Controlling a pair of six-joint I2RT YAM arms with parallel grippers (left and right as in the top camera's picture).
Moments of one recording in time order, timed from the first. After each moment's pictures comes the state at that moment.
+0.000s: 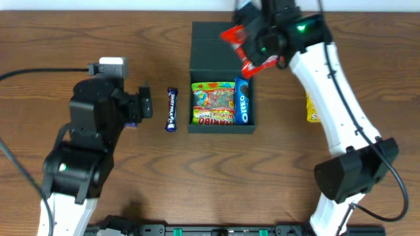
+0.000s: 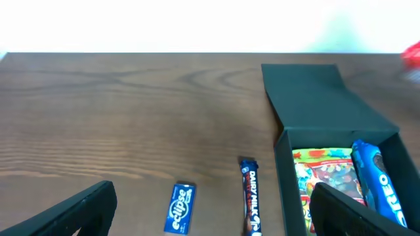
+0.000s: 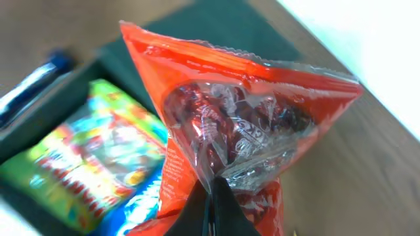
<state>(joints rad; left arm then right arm) -0.21 0.98 1.13 -0.70 -0.15 -0.11 0.38 1.96 2.04 -1.08 -0.09 -0.44</state>
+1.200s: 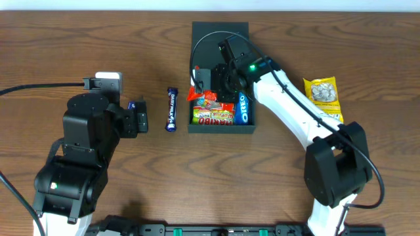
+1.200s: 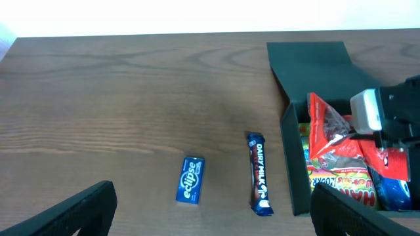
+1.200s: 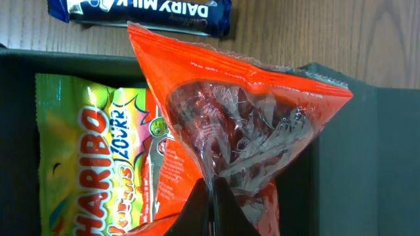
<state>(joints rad) -0.21 0.91 1.13 -0.83 -0.16 -0.10 0.51 1.97 1.58 -0.69 -0.27 -1.03</state>
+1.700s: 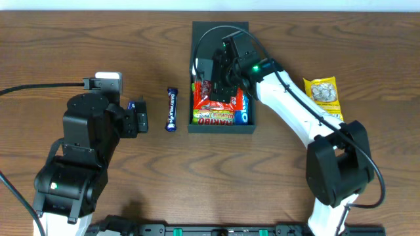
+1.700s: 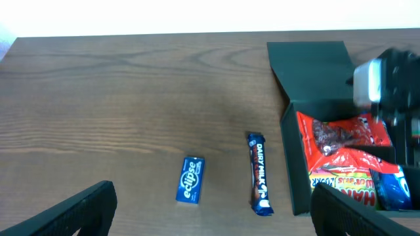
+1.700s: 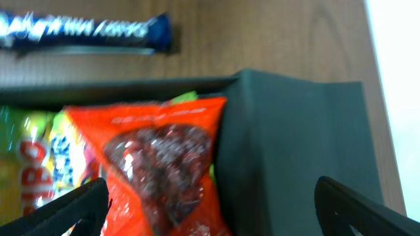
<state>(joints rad) -0.21 0.91 1.13 -0.83 -0.16 -0.10 0.49 1.96 1.55 -0.52 -0.26 -0.89</state>
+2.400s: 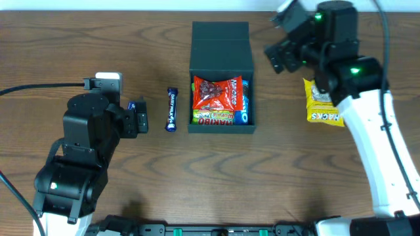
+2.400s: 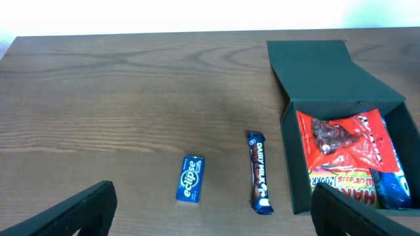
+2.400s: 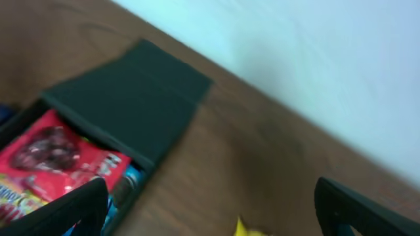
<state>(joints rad) -0.21 0.91 1.13 -0.83 -0.16 -0.10 0.17 1.55 1.59 -0.70 -0.08 -0.32</state>
